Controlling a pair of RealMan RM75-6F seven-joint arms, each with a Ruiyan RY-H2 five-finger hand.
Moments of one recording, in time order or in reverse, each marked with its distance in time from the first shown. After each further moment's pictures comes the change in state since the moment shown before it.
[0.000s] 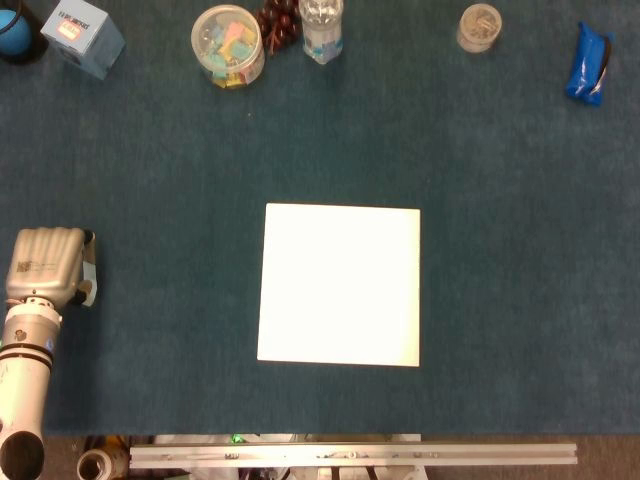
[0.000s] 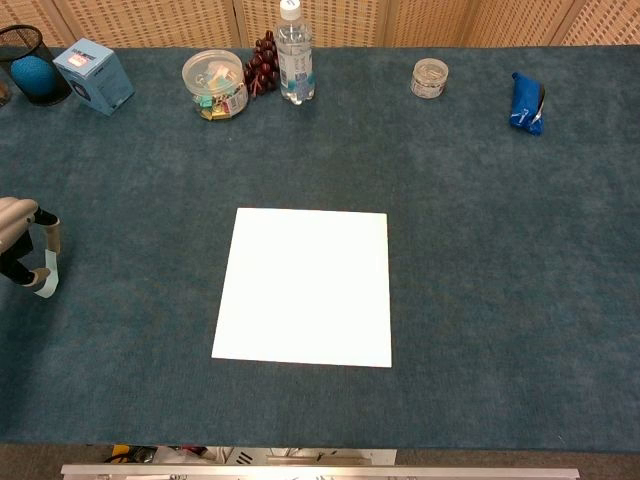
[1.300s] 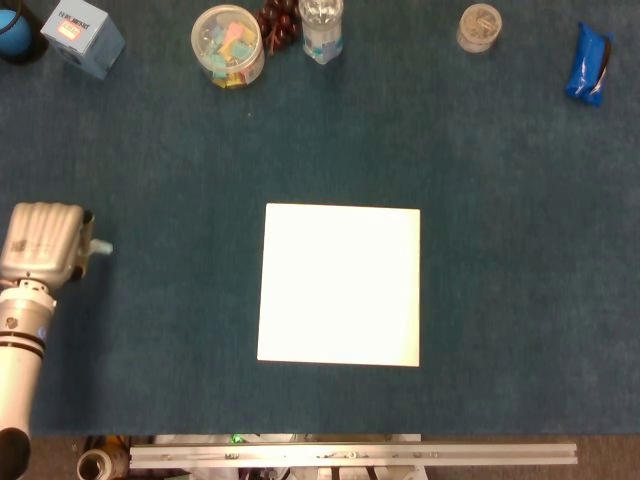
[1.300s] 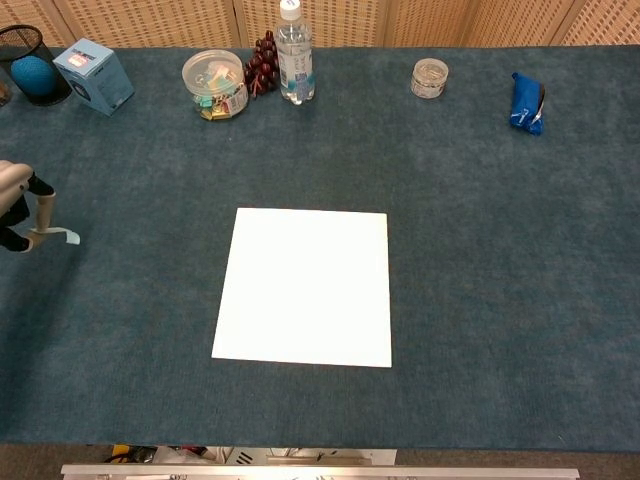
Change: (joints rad) left arm -0.013 0.077 -0.028 -0.039 0.139 0.002 -0.031; right arm -0.012 0.013 0.004 -0.011 -0.005 0.017 0.011
